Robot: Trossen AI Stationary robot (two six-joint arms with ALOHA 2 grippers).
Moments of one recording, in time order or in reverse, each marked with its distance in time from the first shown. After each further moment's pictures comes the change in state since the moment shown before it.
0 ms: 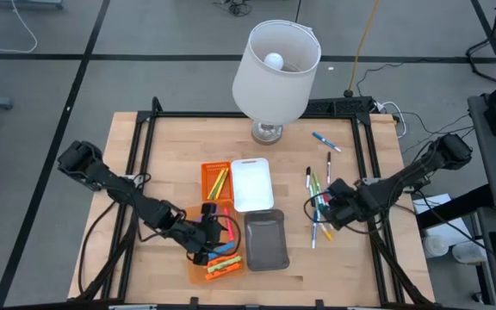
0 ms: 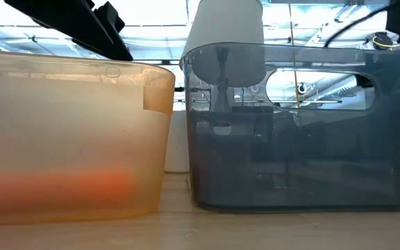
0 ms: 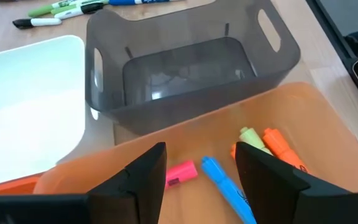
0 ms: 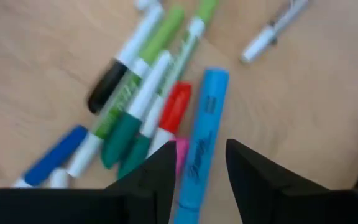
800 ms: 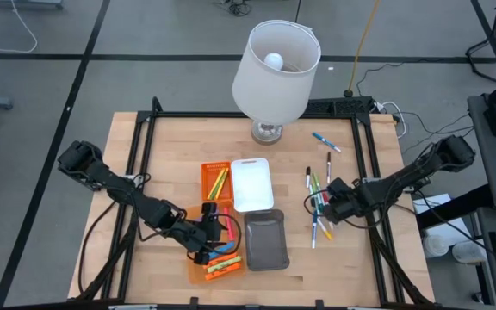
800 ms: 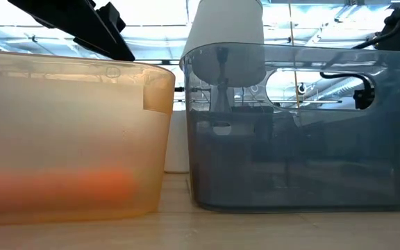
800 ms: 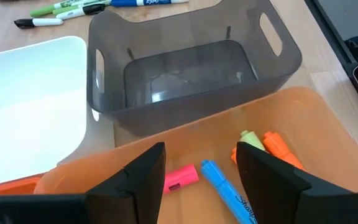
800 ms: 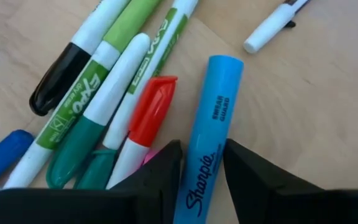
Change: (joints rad) left arm 0.004 0.000 0.000 0.008 0.000 -0.009; right arm -0.097 -0.004 -0.205 0.249 -0.063 -0.114
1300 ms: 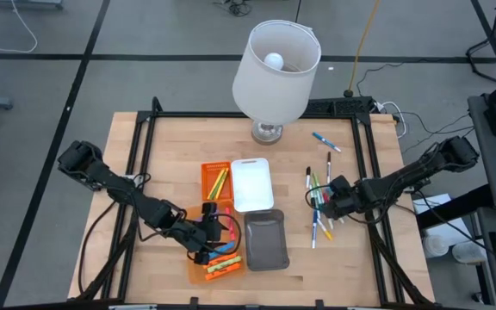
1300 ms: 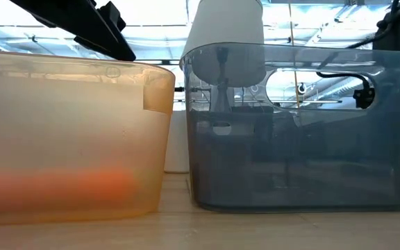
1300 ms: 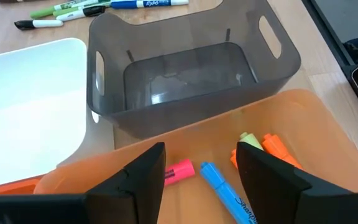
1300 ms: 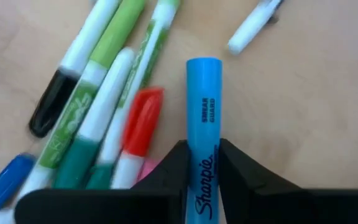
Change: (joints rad) left arm 0.000 0.000 0.000 0.006 0.000 0.000; right arm -0.050 -0.070 0.012 -0.043 0.082 0.008
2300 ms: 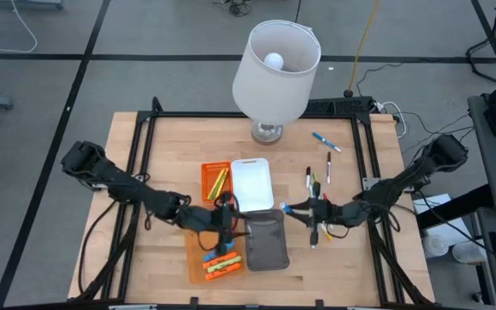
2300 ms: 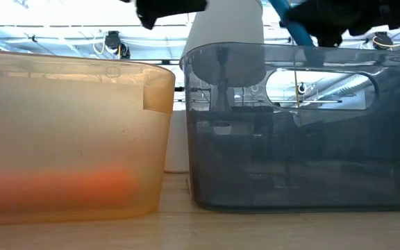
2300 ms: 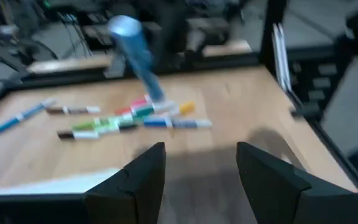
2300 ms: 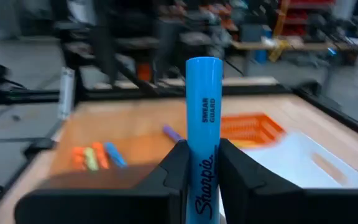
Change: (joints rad) left arm 0.126 0.039 0.001 0.486 -0.001 0.202; right arm 0.209 0.160 0.045 1.531 0.228 -1.218
